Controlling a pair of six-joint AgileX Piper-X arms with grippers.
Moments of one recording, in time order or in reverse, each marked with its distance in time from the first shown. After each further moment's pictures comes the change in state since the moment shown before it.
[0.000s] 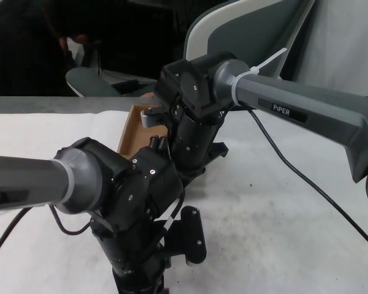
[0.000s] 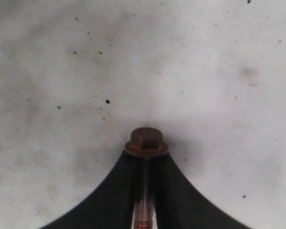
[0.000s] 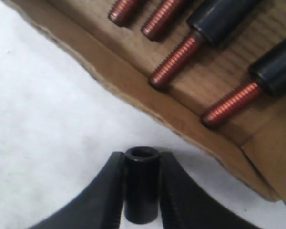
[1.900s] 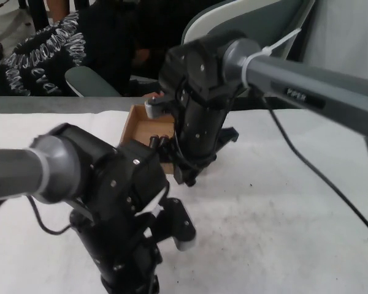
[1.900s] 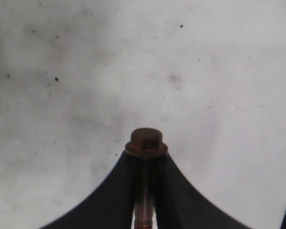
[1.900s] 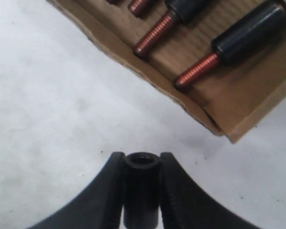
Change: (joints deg) left arm 3.4 -6.0 0.1 8.9 11.6 -12.1; right arm -0.3 -5.3 -0.6 6.2 3.1 -4.1
